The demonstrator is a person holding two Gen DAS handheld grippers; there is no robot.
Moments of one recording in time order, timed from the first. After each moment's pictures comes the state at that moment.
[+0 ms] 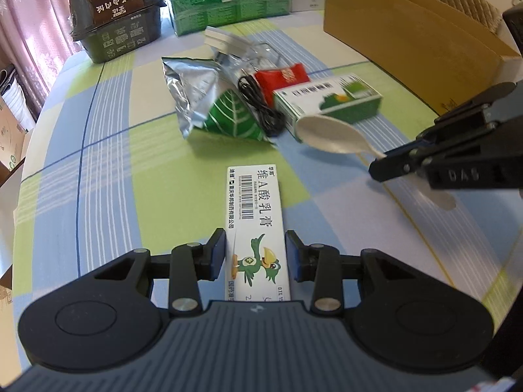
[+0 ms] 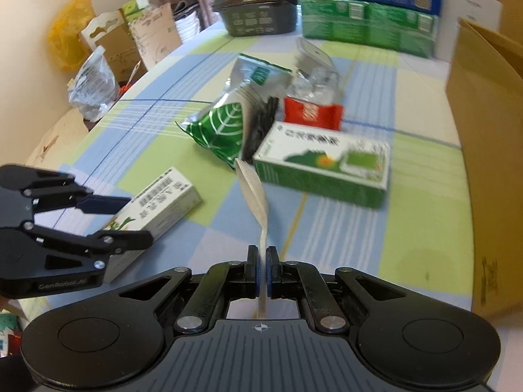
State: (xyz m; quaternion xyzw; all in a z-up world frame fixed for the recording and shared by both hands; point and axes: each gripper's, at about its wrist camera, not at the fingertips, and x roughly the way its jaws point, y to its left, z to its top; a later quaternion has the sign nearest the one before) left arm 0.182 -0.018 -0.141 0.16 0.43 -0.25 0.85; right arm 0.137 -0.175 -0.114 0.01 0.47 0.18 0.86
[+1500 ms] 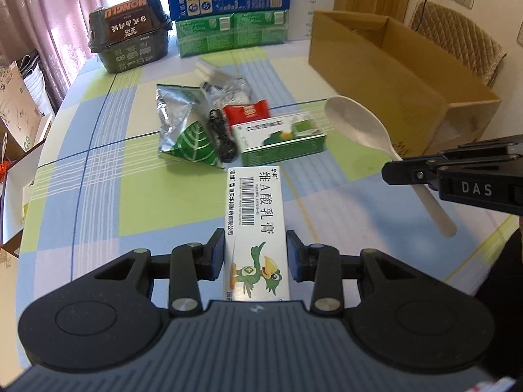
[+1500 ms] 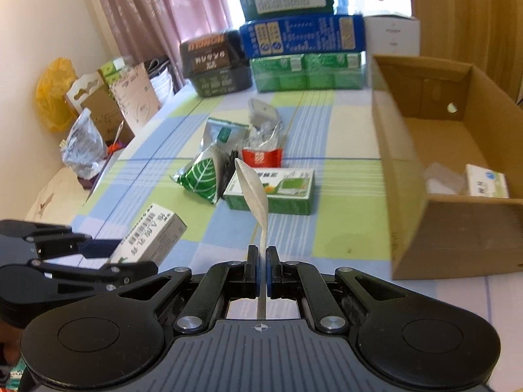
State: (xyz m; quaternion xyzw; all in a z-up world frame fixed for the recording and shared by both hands) left arm 0.119 -0.068 -0.076 0.11 0.43 -0.22 0.87; right arm 0.065 -0.231 -0.036 0.07 0.40 0.13 0.90
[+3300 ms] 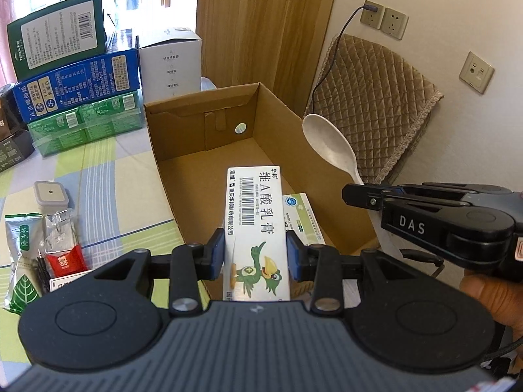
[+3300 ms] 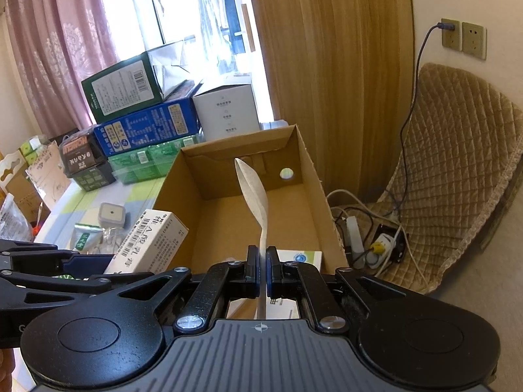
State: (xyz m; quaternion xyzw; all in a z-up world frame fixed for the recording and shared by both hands) left arm 0.165 -0.324 -0.007 0.08 0.40 -0.32 0.86; right arm 0.104 -0.458 0.027 0.10 0.34 -0.01 0.94
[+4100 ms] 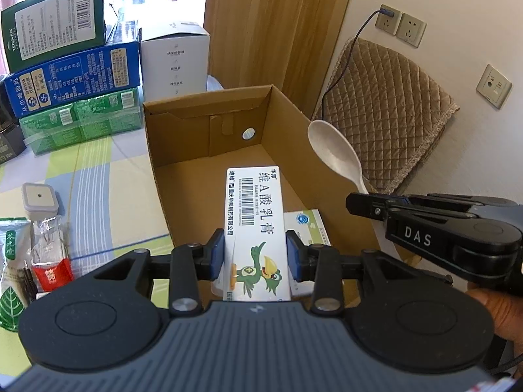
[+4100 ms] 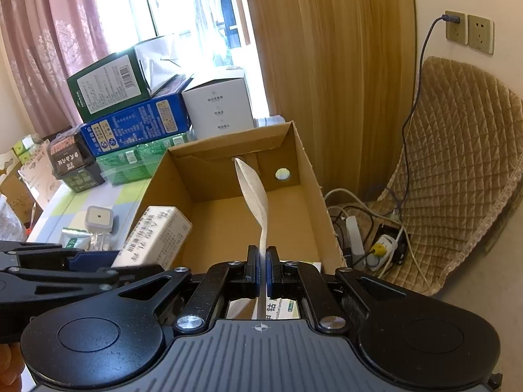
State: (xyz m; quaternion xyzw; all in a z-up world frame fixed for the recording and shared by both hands) left arm 0.202 -0.337 -0.024 0.06 0.40 -0.32 0.86; right arm 0.134 -0.466 0.013 0.10 0.35 -0.01 0.93
